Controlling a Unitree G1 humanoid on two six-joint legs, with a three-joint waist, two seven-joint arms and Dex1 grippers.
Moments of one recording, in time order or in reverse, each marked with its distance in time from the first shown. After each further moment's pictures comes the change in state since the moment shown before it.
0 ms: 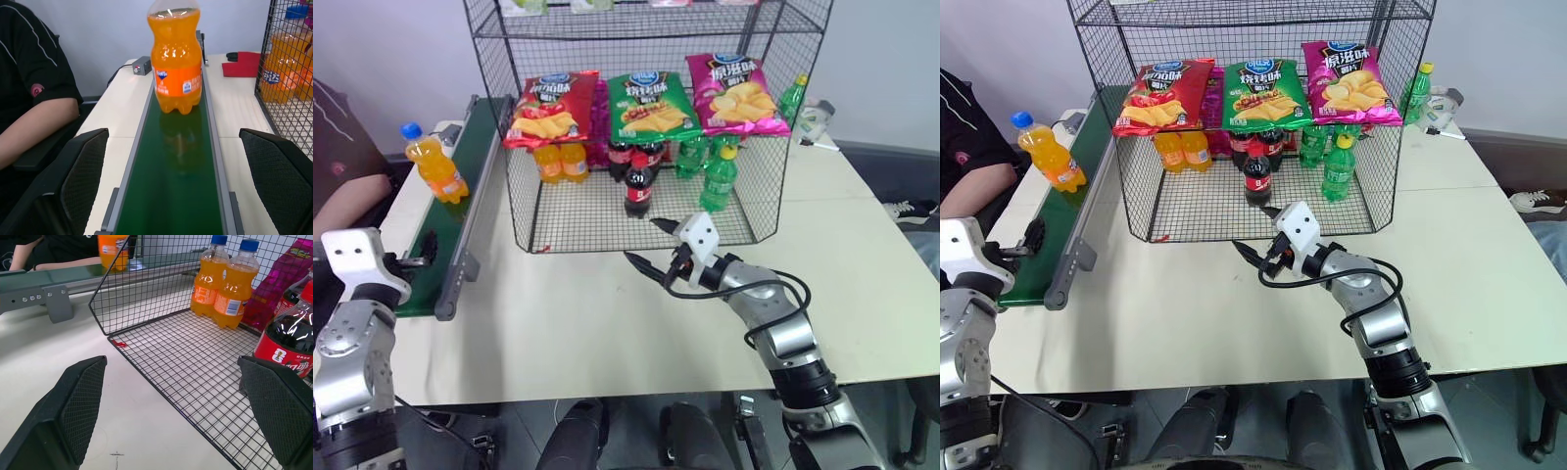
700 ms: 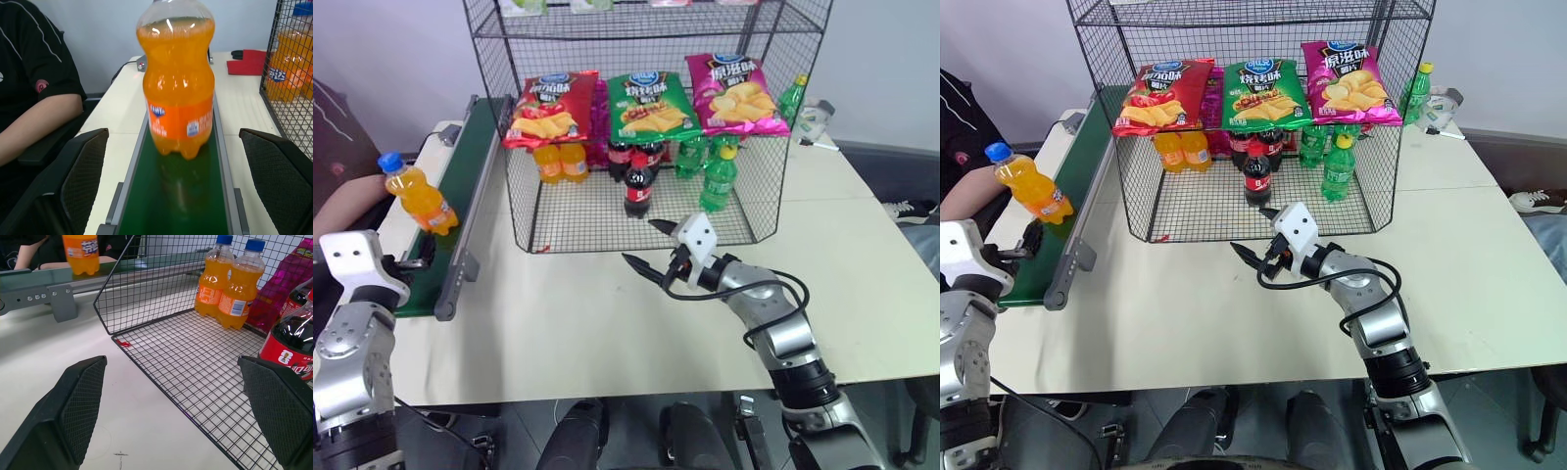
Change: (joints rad) left arm 0.002 -0.001 0.003 -0.002 -0.007 0.002 0.017; right arm -0.001 0.000 0.009 0.000 0.000 0.000 0.009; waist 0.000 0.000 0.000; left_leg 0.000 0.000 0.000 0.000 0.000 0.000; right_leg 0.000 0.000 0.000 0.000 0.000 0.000
